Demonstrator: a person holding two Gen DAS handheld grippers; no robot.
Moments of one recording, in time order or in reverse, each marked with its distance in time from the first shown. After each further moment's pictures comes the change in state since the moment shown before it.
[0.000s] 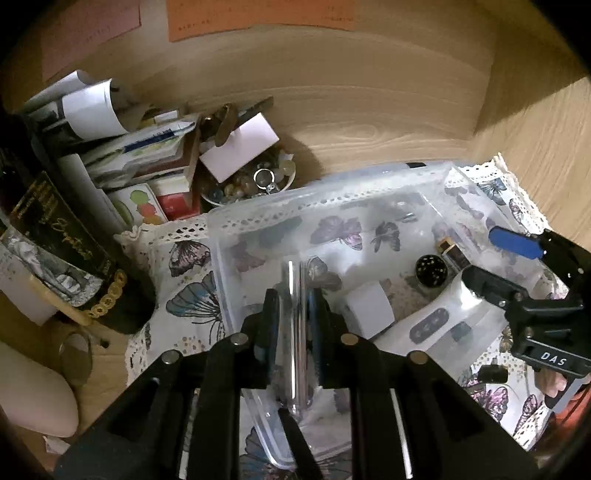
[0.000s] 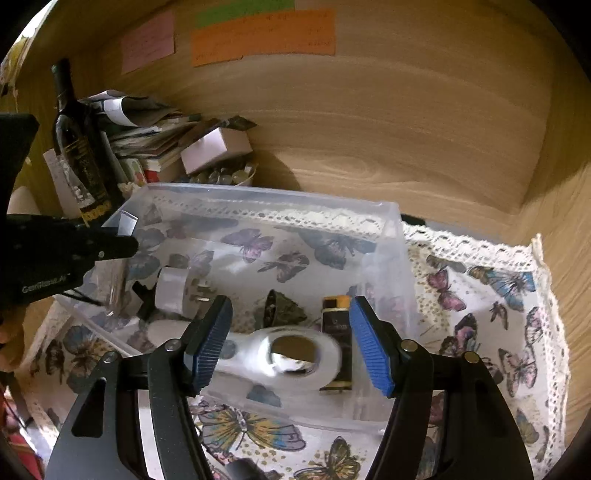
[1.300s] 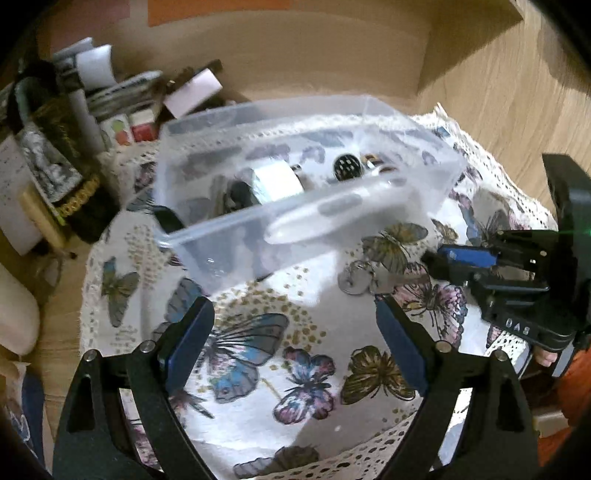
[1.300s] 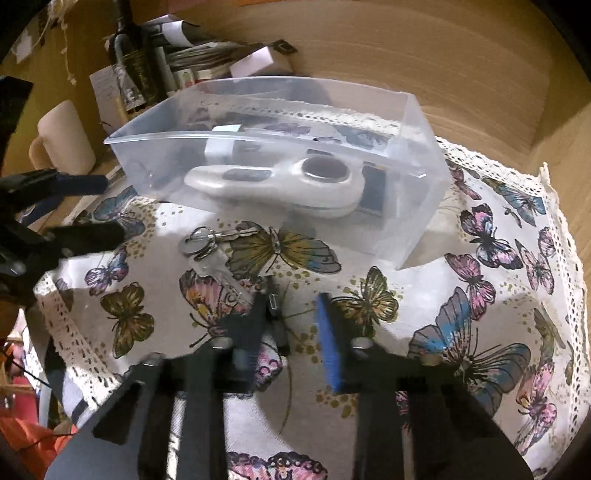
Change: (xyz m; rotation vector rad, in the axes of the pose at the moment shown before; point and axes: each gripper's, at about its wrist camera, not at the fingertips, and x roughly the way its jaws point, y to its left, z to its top) left arm -0.034 -0.049 -0.095 0.043 0.041 -0.104; right arm -0.023 0.009 -0.093 -0.070 0.180 0.101
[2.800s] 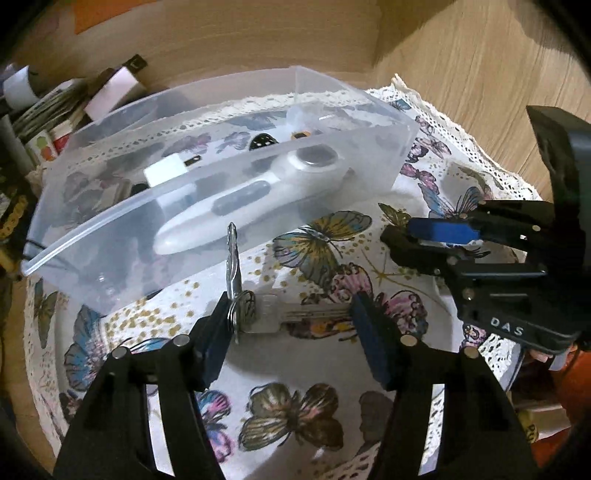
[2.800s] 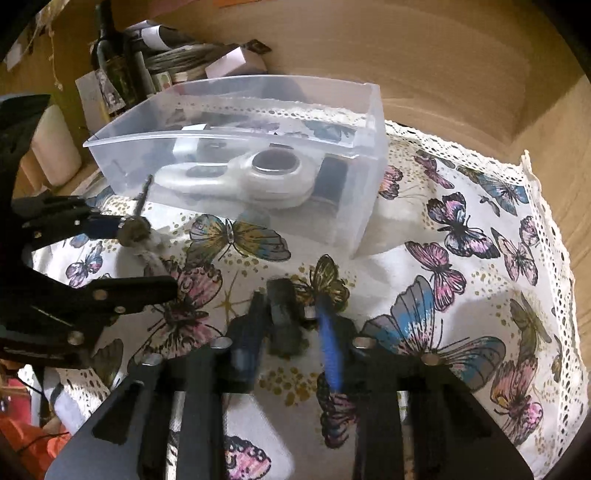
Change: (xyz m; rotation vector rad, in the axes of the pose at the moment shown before) left arm 0.033 -0.056 0.005 0.068 0.026 -0.079; right arm -0.006 -0.022 -0.005 0.023 -0.009 -0.055
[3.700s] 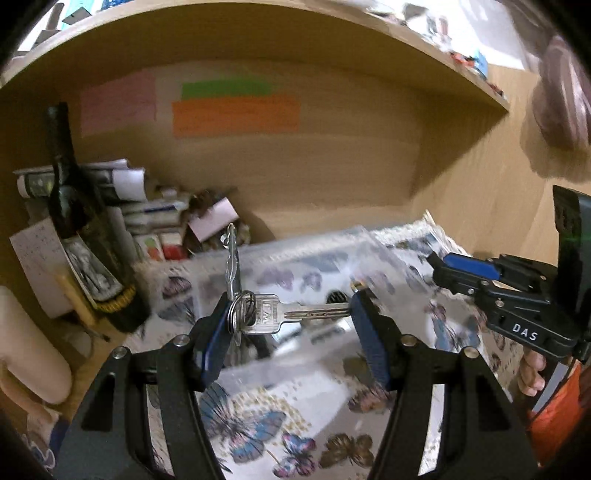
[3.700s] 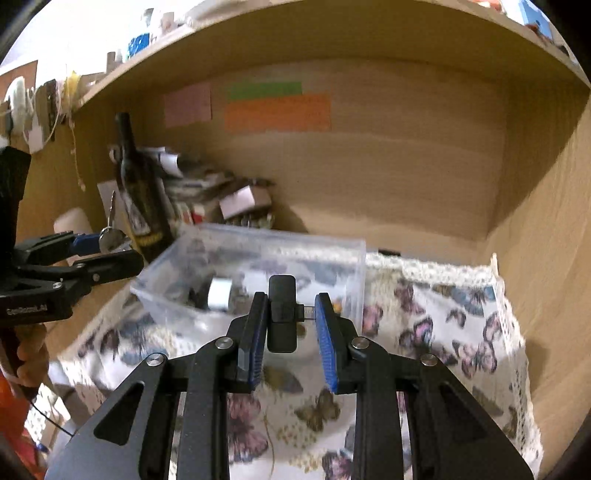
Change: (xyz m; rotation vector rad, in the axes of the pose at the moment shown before) left arm -0.119 0.052 0.042 -0.110 -0.380 0.119; right arm -0.082 0.007 0.068 0.036 -0.359 0.004
